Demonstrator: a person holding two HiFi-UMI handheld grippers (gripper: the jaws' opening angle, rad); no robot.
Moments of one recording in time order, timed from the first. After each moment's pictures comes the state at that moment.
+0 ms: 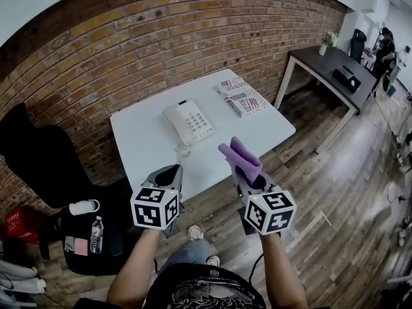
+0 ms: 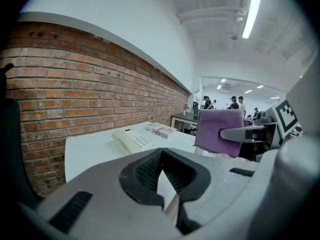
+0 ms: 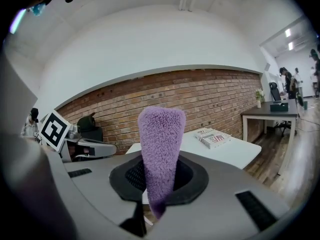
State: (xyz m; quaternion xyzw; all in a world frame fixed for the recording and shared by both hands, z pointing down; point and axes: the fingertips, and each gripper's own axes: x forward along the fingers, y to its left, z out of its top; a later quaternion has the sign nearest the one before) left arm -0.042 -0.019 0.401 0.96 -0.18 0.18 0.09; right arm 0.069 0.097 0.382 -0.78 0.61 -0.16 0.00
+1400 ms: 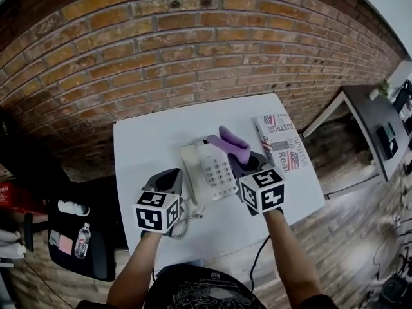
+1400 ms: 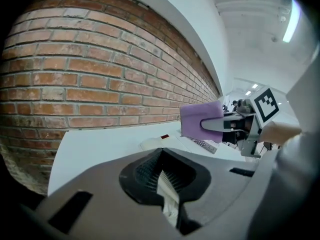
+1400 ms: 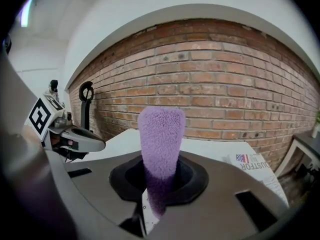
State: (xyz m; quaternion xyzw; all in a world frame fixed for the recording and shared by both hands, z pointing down) left arm 0.057 -0.262 0.463 0.92 -0.29 0.20 0.18; right arm 0.202 -0.238 0.430 -0.64 0.73 -0.16 -0.18
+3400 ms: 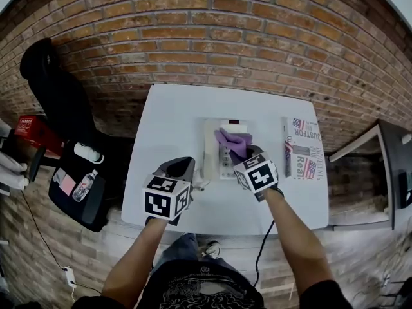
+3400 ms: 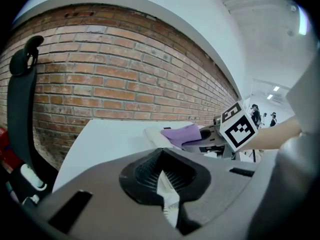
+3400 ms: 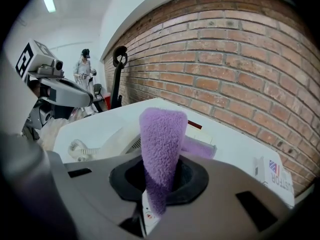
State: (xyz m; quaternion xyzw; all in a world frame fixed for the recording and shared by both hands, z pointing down) left arm 0.036 -0.197 0.468 0.88 -0.40 0.18 0.20; right arm 0.164 -0.232 0.530 -0.46 0.81 -0.14 -0.34
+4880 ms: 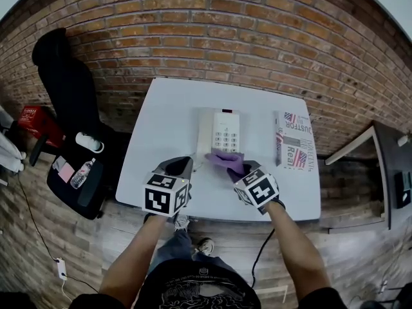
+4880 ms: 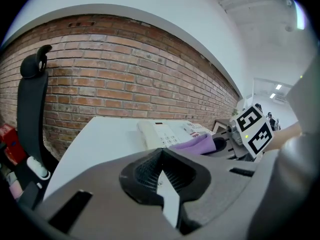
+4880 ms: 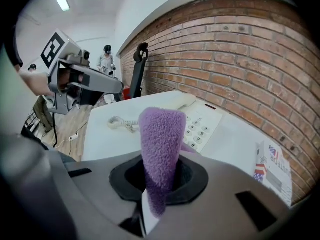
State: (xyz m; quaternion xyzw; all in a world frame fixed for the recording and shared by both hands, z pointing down) left arm 0.045 -0.129 0.468 0.87 -0.42 0.18 0.20; right arm 0.163 -0.115 0.539 -0.39 0.83 -0.13 -0.37
